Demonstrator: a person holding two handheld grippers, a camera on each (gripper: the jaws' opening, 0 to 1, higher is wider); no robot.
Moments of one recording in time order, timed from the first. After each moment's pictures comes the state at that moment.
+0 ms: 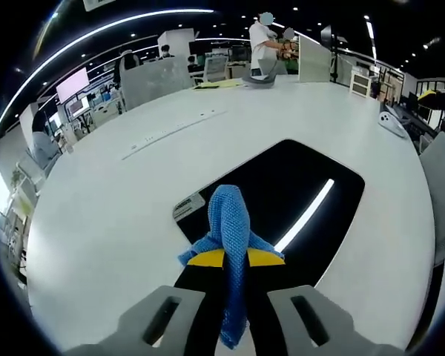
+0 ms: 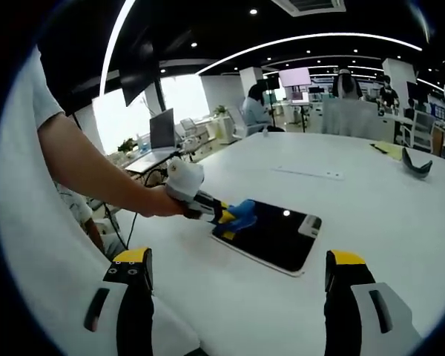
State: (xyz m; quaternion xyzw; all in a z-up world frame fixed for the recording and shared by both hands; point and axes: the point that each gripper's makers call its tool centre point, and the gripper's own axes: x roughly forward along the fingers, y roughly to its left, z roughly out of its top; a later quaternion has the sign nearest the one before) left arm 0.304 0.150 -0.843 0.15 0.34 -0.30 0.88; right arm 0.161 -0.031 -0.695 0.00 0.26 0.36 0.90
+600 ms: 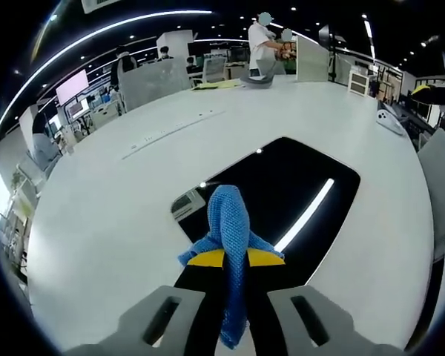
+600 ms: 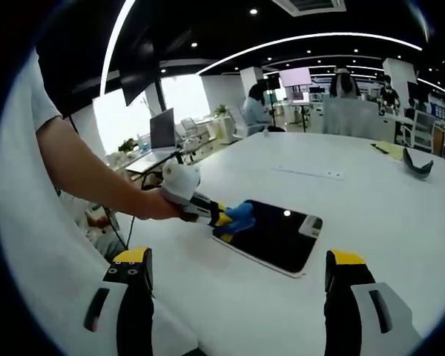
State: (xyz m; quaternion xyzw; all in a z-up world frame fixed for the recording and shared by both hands) left arm 0.295 0.151 -0.843 0.15 0.34 -0.30 0.88; right arm 0.162 -0.028 -0.694 0.00 0.26 0.36 0.89
